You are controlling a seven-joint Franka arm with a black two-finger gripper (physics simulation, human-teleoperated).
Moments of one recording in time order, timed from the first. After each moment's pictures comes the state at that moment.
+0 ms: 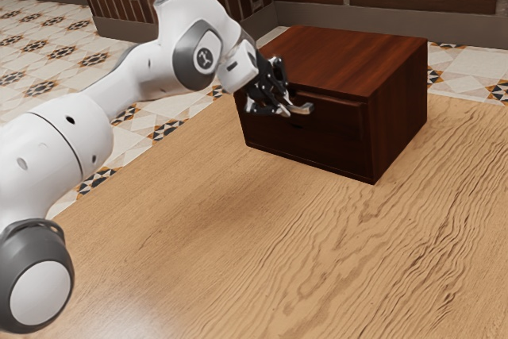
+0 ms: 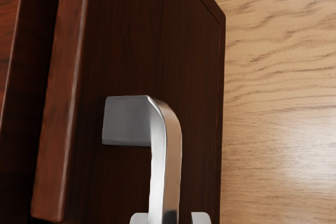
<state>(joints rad) 0.19 0.62 -0.10 -0.99 -0.20 2.05 1.73</state>
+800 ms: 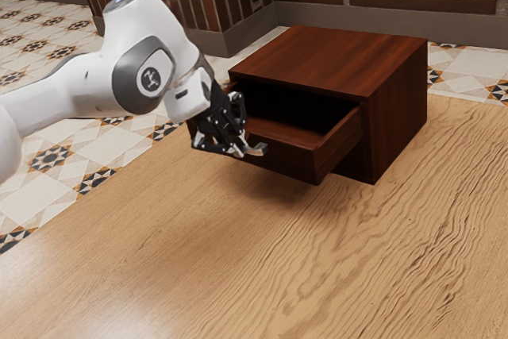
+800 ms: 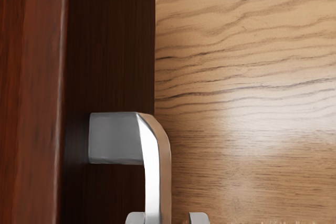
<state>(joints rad) 0.22 0.13 -0.09 -1.64 -0.17 2.06 1.77</state>
